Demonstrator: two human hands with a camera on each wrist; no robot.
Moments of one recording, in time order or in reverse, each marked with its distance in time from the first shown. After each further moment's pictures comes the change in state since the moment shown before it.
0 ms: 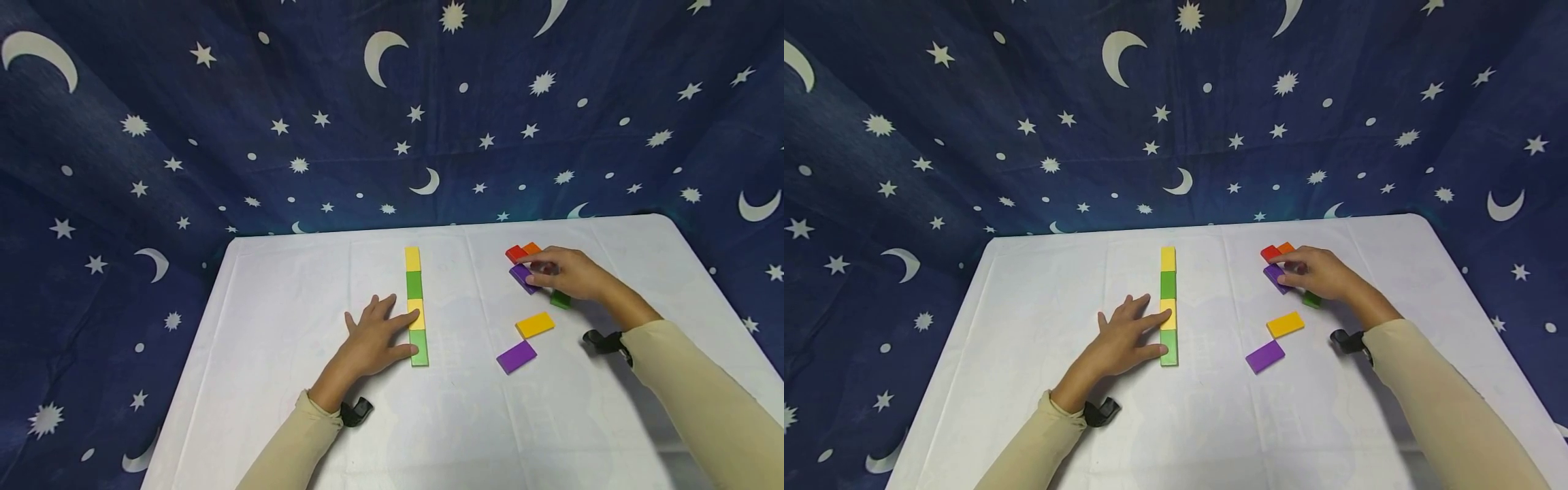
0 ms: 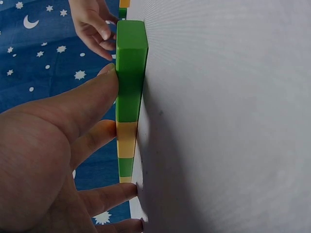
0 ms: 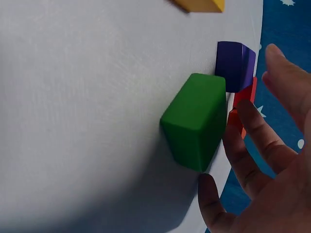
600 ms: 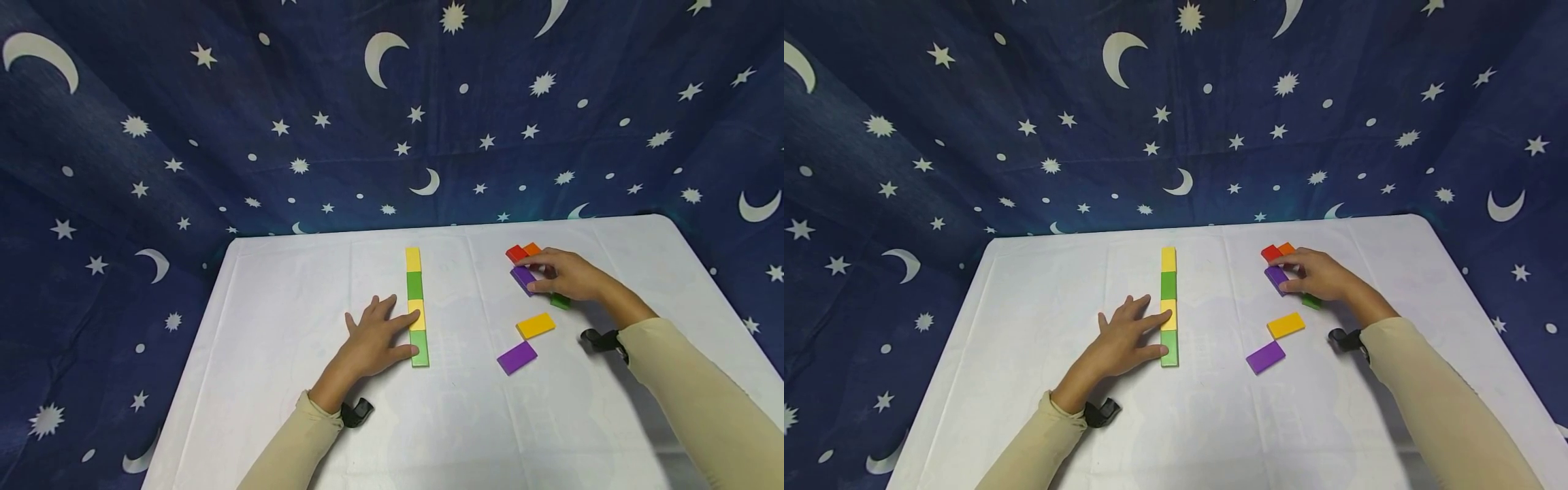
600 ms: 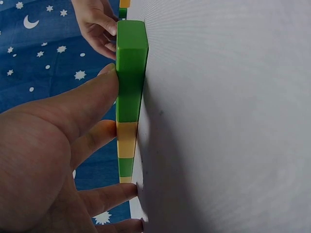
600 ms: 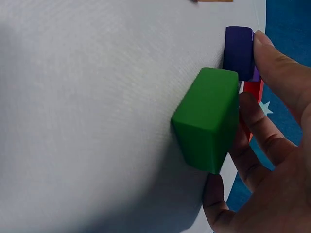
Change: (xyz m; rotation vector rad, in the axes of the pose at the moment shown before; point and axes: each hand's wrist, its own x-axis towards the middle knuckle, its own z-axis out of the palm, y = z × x) left_hand 0.000 0.000 0.001 0.002 0.006 -0.001; right_hand 0.005 0.004 0.003 -0.029 -0.062 -0.022
